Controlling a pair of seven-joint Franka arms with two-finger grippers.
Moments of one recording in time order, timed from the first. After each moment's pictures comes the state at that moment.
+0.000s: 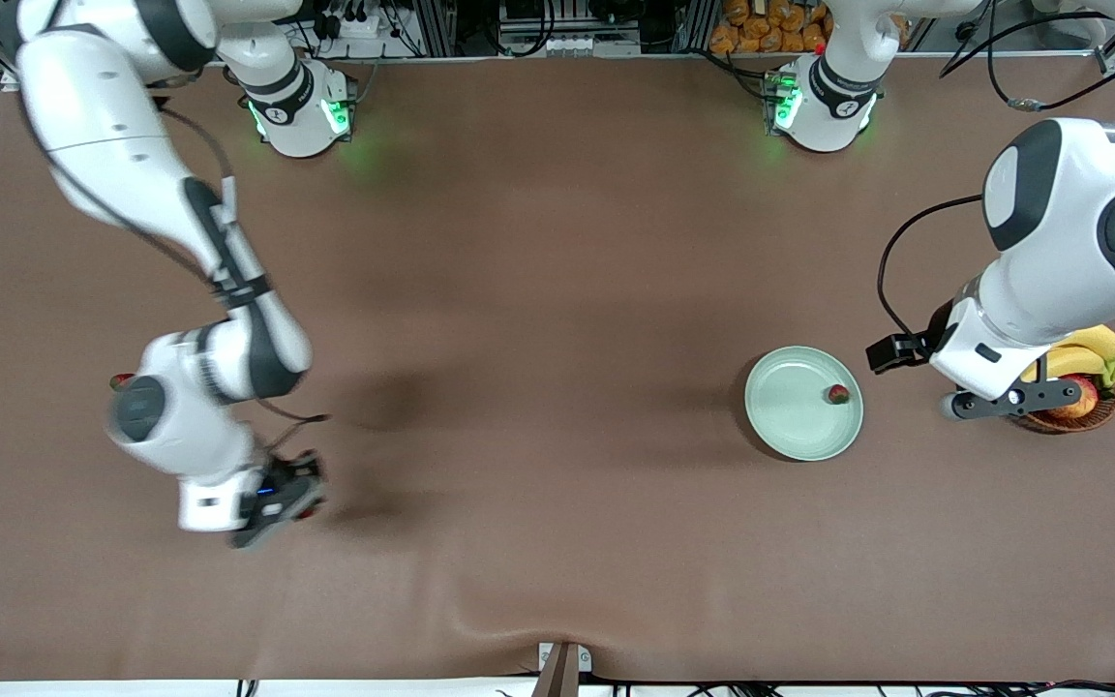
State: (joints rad) left arm -0.14 0.25 -0.02 -1.62 0.04 1.79 -0.30; right arm 0.12 0.77 0.13 -1.45 0.00 2.44 -0.55
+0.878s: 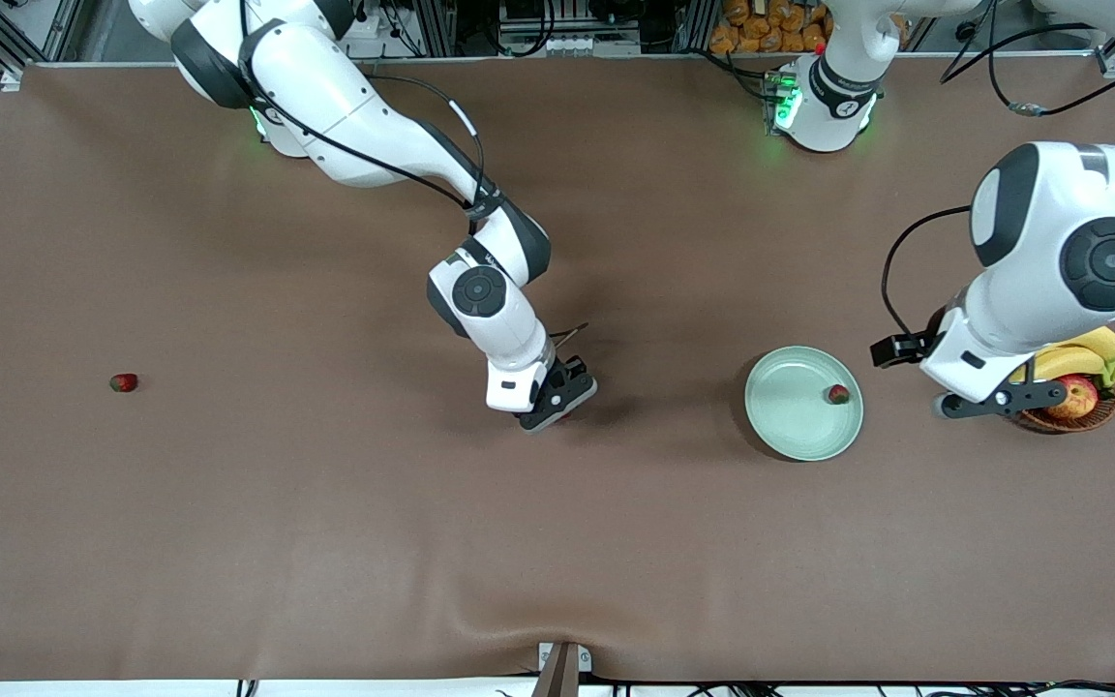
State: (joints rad) left arm -0.13 0.25 -0.04 -1.71 0.11 1.85 -0.30; right arm 0.60 0.89 0.13 -1.45 0.00 2.66 0.10
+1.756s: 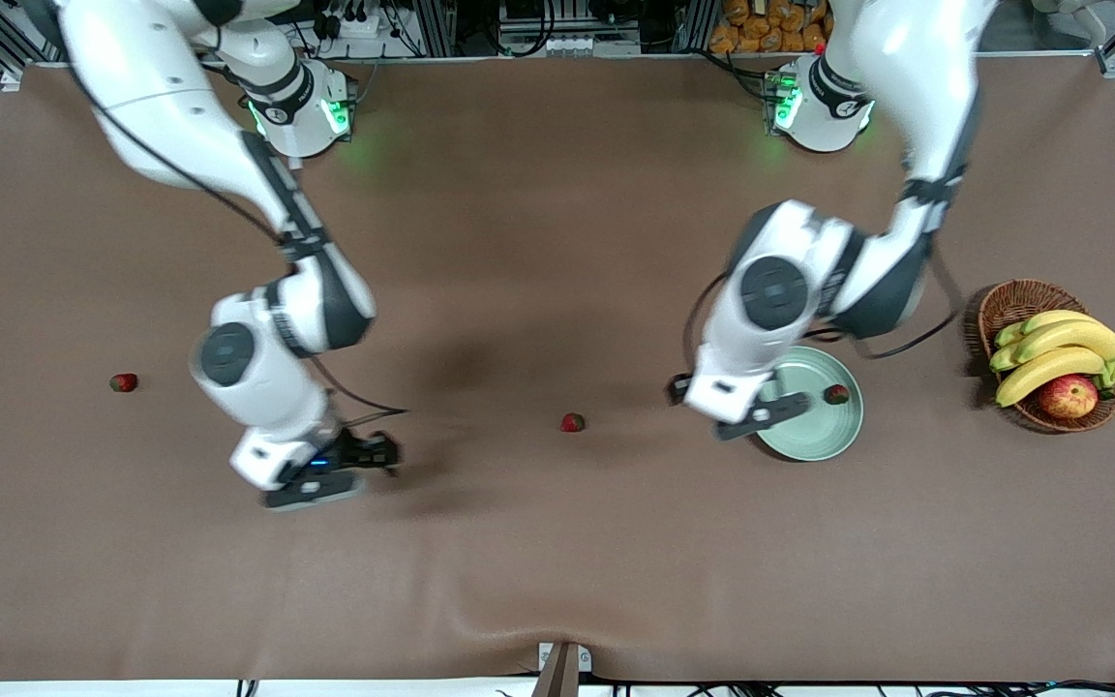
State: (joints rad) left arm -0.43 0.62 -0.13 -1.48 0.11 2.08 -0.95; right arm 0.14 0.62 0.08 -1.66 0.00 2.52 0.09
